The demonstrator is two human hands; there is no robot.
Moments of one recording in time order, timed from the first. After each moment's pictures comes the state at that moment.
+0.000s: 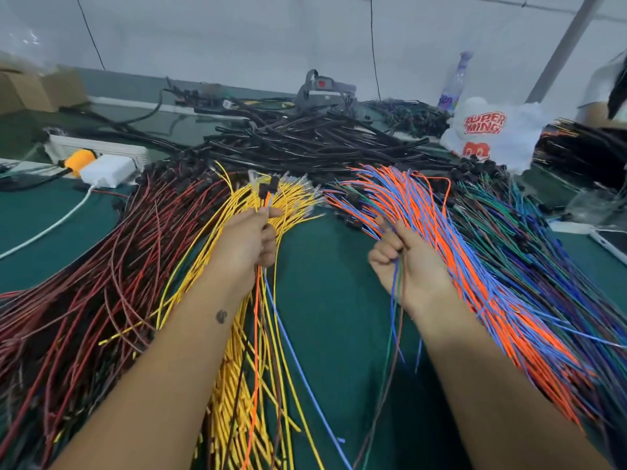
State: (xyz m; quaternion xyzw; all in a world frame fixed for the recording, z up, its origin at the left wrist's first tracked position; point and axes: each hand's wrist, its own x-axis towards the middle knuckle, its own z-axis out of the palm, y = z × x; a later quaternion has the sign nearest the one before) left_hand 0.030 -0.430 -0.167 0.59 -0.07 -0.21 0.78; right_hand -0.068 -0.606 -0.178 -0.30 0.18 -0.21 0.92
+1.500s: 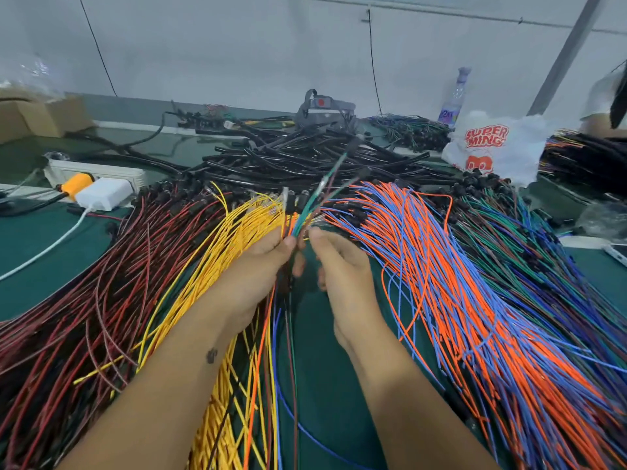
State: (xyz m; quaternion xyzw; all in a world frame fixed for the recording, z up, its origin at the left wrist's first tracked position) left_hand 0.009 -0.435 -0.164 0.67 -0.25 -0.20 0.67; right_hand -0.046 -0.538 -0.179 -0.65 0.13 -0.31 0.68
